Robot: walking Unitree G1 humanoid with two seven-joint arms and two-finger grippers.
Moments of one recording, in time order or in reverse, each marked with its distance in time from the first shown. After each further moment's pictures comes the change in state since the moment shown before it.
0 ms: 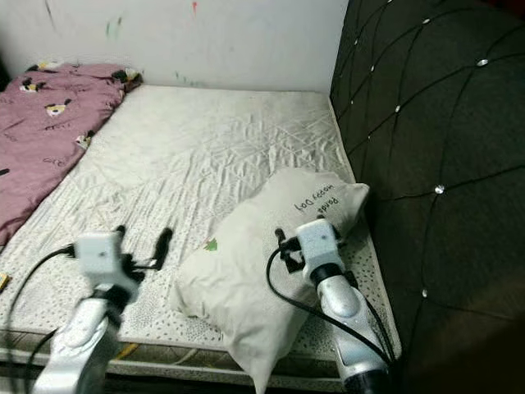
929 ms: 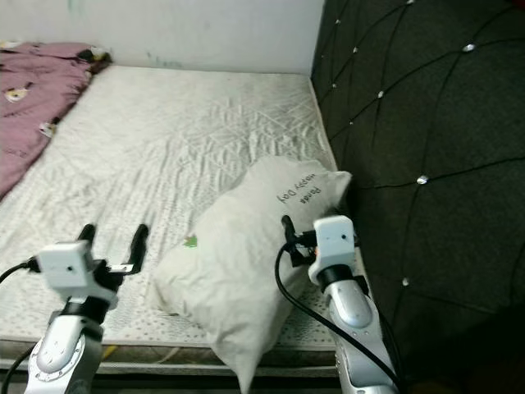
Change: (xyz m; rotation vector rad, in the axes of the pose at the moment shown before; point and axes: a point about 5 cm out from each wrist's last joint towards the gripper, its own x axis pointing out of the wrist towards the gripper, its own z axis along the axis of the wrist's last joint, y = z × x) left arm -0.017 0.004 0.016 0.016 -0.127 0.071; right arm -0.018 -0.003 0.018 0.066 -0.046 -0.068
